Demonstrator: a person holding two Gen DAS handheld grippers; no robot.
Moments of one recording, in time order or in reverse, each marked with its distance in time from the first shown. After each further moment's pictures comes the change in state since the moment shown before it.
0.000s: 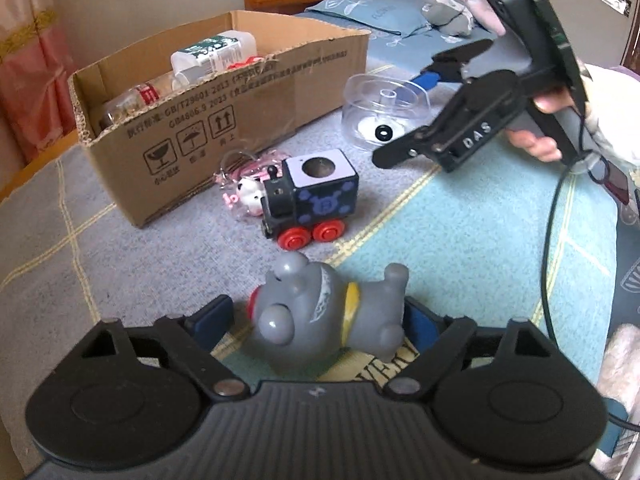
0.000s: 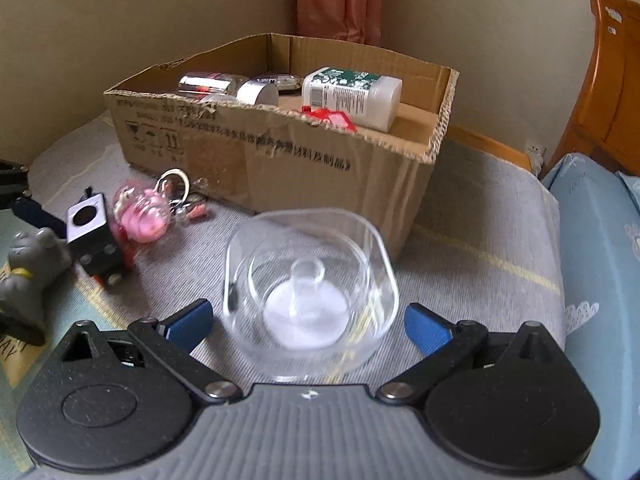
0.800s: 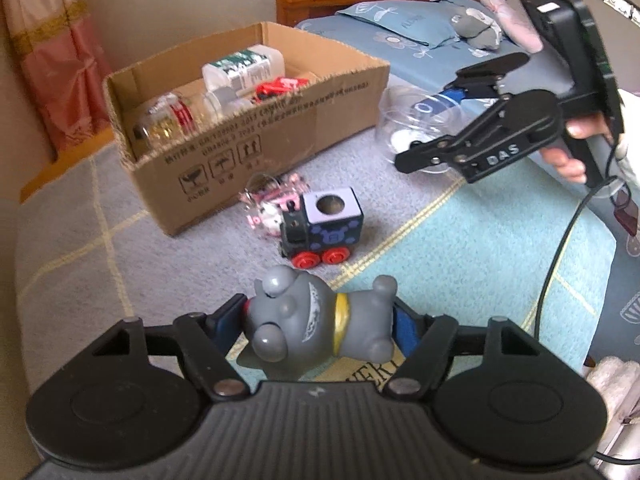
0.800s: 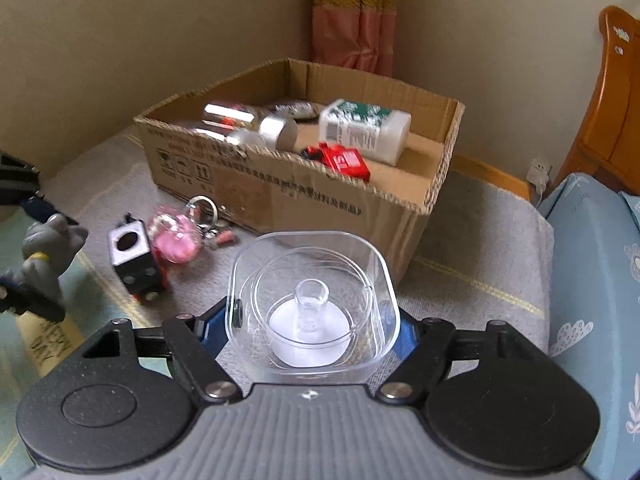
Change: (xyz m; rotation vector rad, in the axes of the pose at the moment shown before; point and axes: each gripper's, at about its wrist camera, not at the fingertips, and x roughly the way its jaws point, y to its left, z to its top) left arm -0.029 -0.002 0.020 -0.078 0.017 0.069; right arm -0.038 0.004 0.012 -0.030 -0.030 0.035
